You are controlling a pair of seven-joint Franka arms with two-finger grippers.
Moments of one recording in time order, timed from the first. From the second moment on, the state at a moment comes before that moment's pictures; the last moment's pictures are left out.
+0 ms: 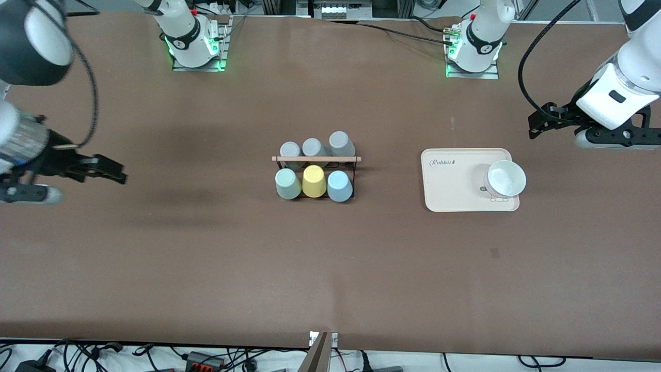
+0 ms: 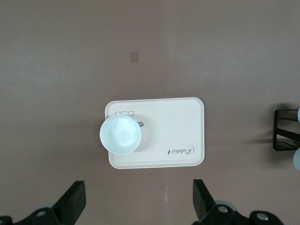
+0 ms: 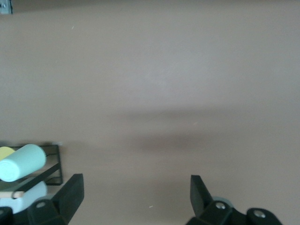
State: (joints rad) left arm 0.02 0.01 -0.13 -1.64 0.01 1.62 -0.10; right arm 0.07 0.27 -0.05 -1.36 0.08 1.68 0.04
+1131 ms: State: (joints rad) left arm 0.02 0.01 -0.13 -1.64 0.01 1.62 -0.10; right arm 0.05 -0.04 -0.09 -1.82 0.04 1.88 -0.05
